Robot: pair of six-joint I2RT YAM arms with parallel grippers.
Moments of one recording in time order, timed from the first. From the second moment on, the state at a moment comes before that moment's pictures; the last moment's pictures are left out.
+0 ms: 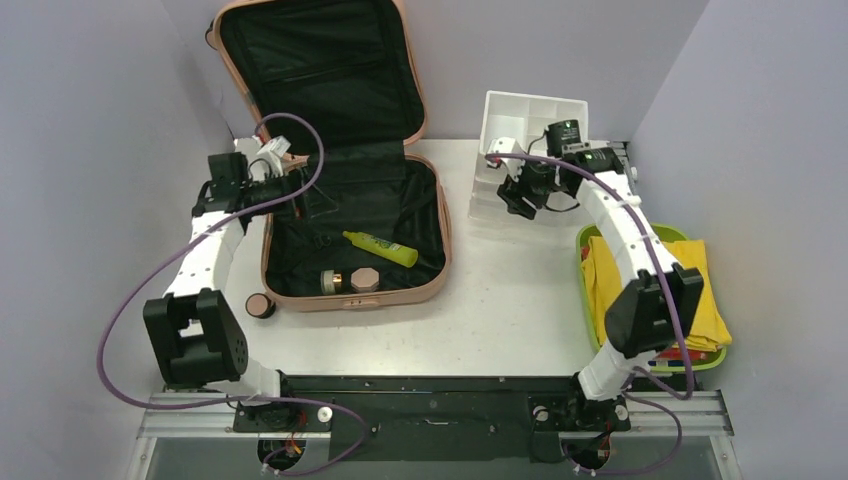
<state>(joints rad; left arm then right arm) 0.09 1.55 1.27 -0.41 0.89 -0.18 0.20 1.62 1.59 -0.95 -0.46 -0.92</state>
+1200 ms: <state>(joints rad) 0.33 1.31 1.00 -0.53 0.91 0.02 0.24 1.89 1.69 -1.03 -0.26 -1.06</state>
